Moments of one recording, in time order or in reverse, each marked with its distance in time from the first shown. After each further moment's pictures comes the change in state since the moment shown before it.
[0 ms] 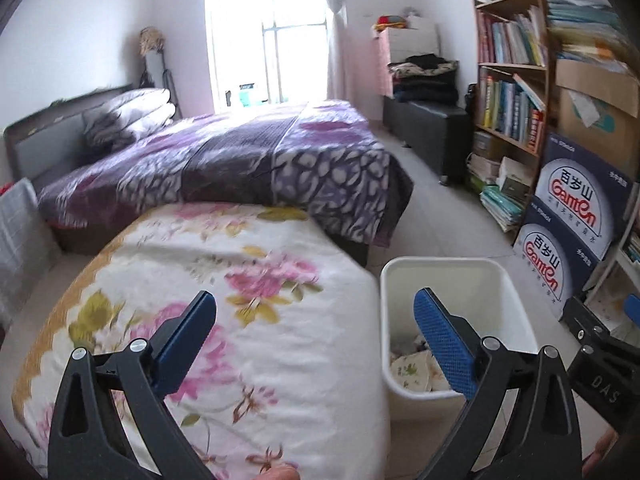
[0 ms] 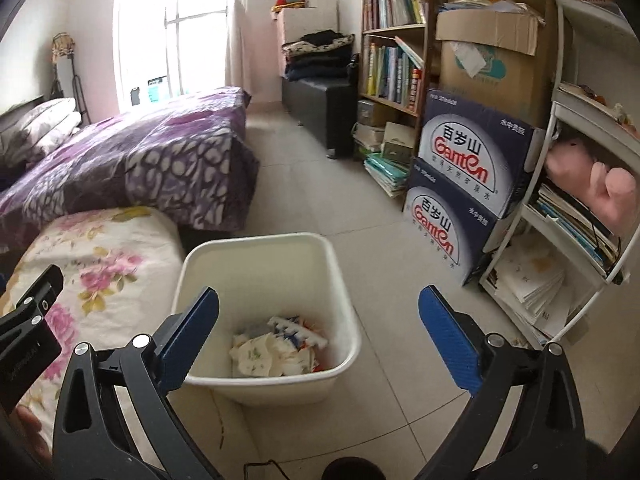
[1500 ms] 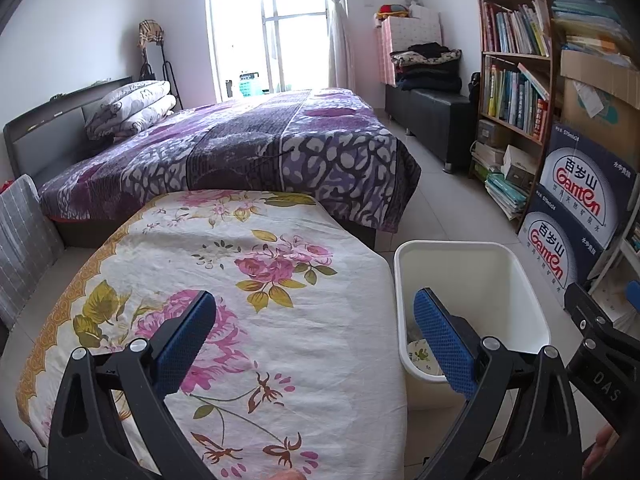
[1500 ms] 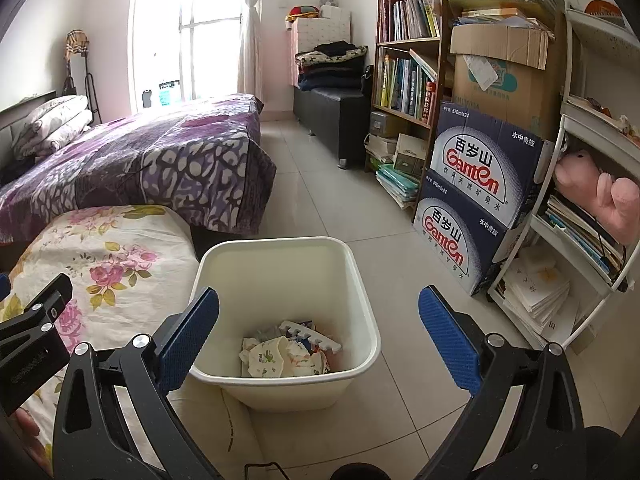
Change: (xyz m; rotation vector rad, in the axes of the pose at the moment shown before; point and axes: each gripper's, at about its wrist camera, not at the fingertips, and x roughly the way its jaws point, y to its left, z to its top) left arm 0.004 0.010 -0.009 0.016 0.027 0.003; right arm -0.005 0.020 -0.012 -0.029 -0.042 0.017
